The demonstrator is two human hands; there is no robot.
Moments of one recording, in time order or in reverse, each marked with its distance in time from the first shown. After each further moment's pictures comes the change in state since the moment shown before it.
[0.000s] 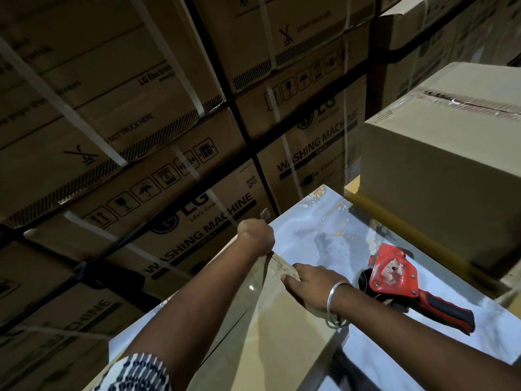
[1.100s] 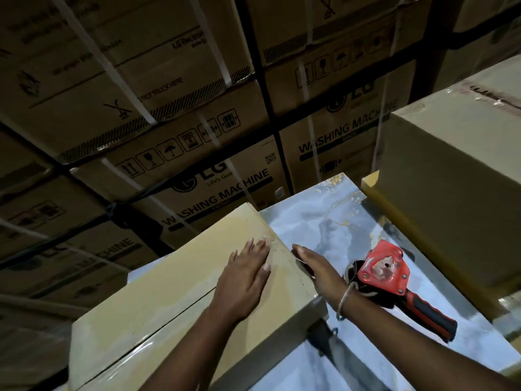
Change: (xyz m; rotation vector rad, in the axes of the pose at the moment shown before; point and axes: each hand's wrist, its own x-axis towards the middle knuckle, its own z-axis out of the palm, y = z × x) left_hand -0.165 0.060 0.081 -0.943 0.378 -0.065; right_hand -0.018 0.045 0.013 1.147 -0.124 -0.077
